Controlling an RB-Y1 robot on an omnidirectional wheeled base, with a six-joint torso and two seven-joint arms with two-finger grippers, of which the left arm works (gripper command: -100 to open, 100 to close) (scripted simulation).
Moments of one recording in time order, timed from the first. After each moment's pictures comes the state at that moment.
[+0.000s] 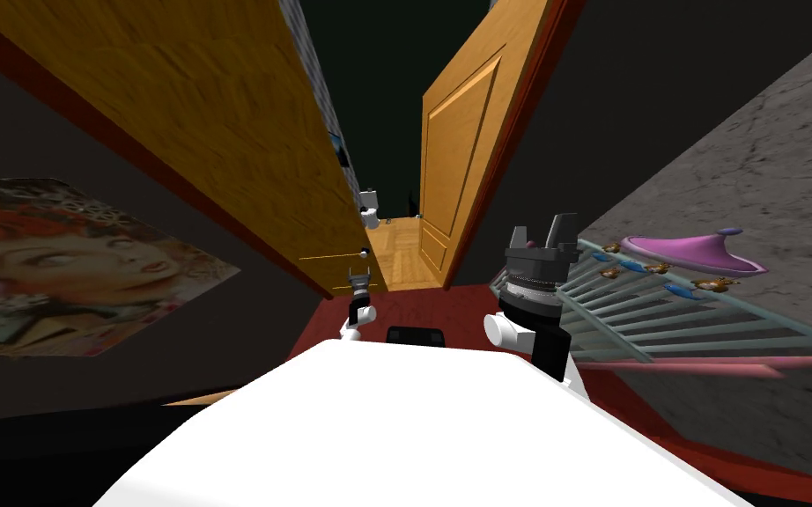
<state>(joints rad) 0.09 0.07 0.01 -1.22 0.45 -0.78 0.76</state>
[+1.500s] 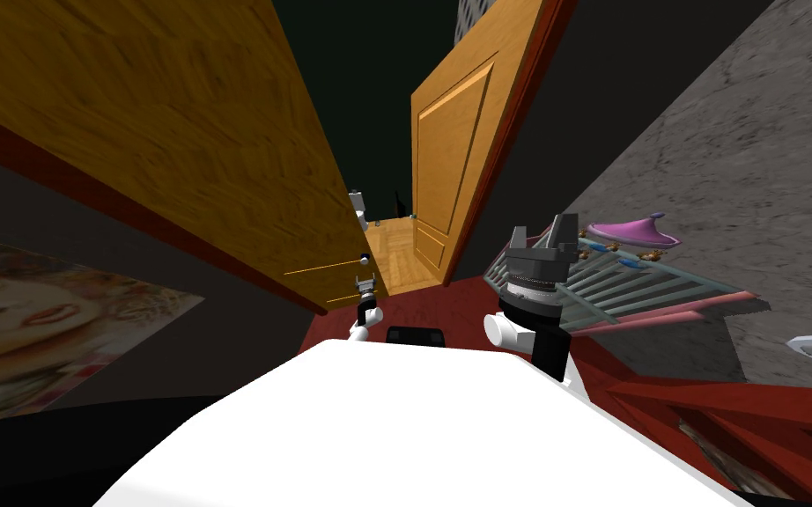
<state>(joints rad) -0.03 0.03 0.00 -0.92 0.56 -0.85 0.95</state>
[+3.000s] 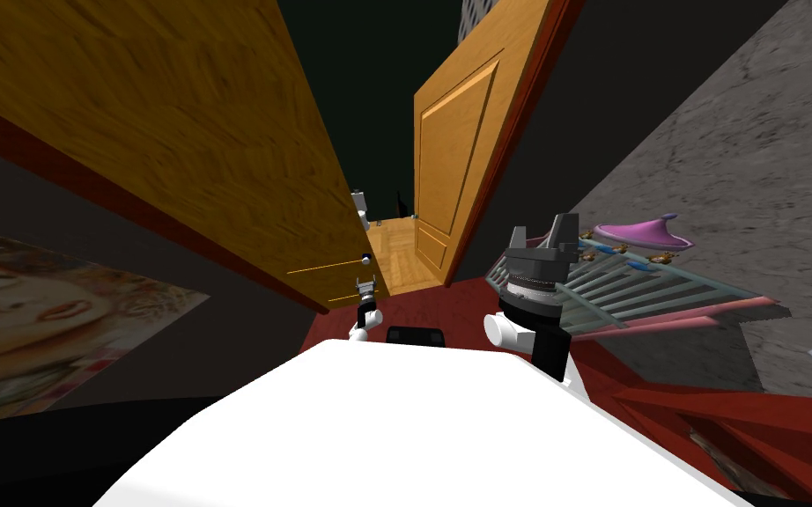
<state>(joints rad) -0.02 0.04 -0.02 -0.90 0.57 -0.85 0.99</state>
